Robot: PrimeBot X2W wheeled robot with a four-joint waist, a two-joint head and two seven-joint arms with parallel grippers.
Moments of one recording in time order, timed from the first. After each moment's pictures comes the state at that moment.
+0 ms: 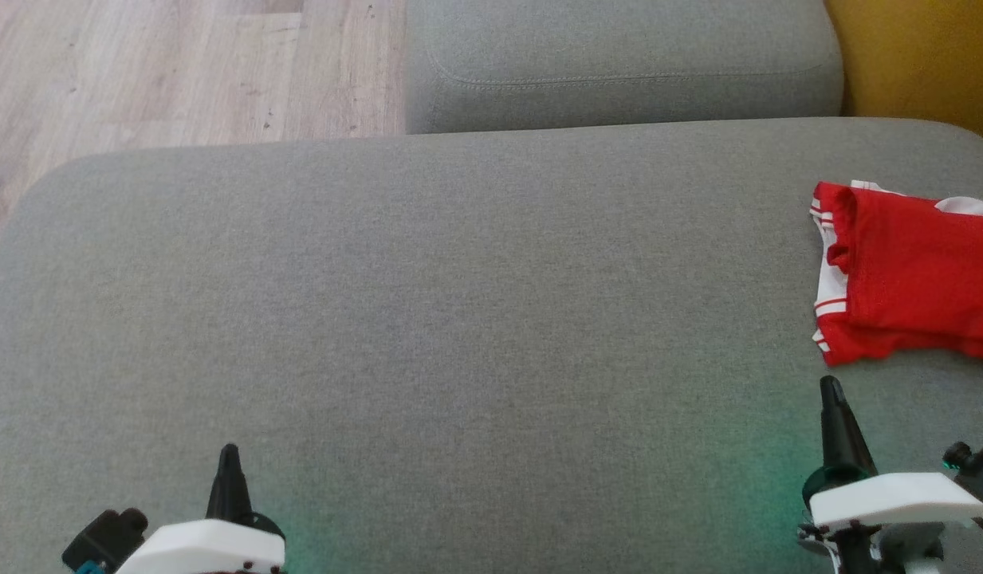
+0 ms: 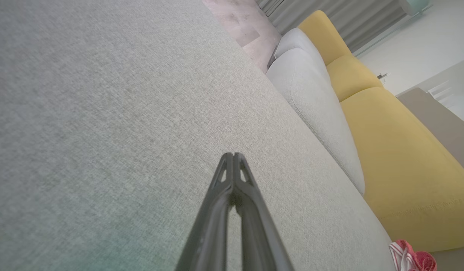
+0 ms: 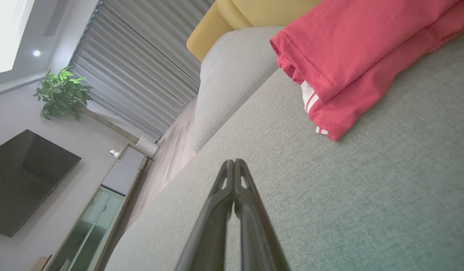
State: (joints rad) left arm 0.04 0.12 -0.16 0.29 -1.02 0.02 -0.06; right arm 0.07 -0.05 -0.01 0.22 0.86 0.13 -0.03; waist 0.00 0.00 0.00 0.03
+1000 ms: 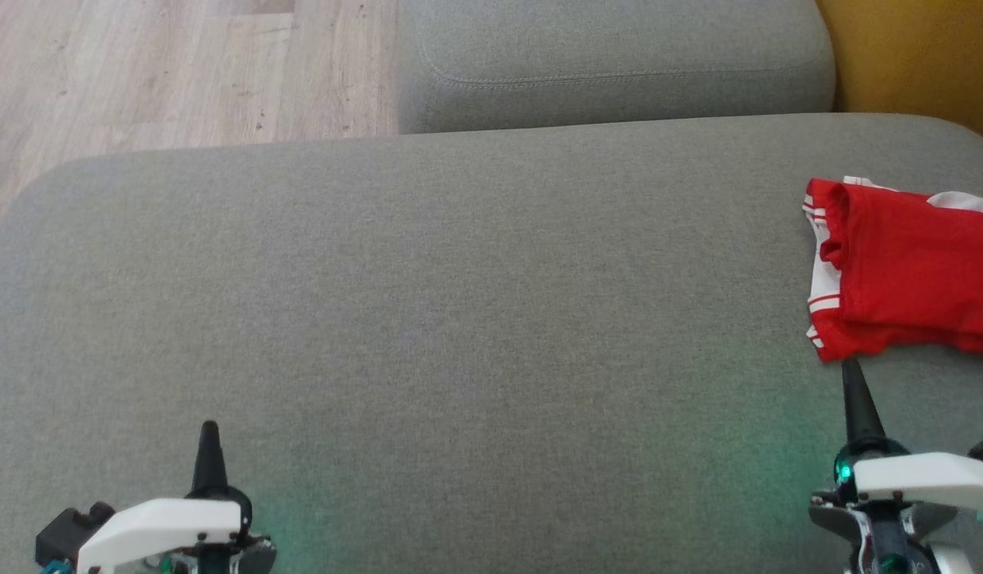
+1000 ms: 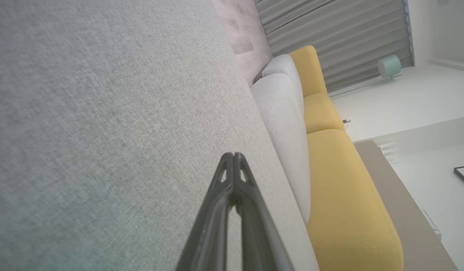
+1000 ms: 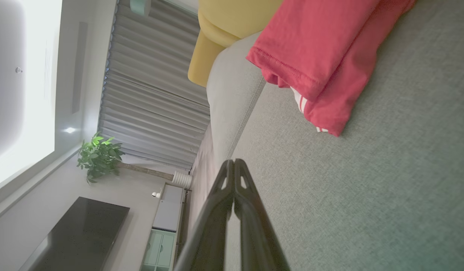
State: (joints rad) left arm 0.00 0.09 -0.06 0.29 -1.28 -0.04 0.01; right arm 0.02 -0.05 -0.05 0.24 1.20 0.13 0.02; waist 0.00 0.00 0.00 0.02
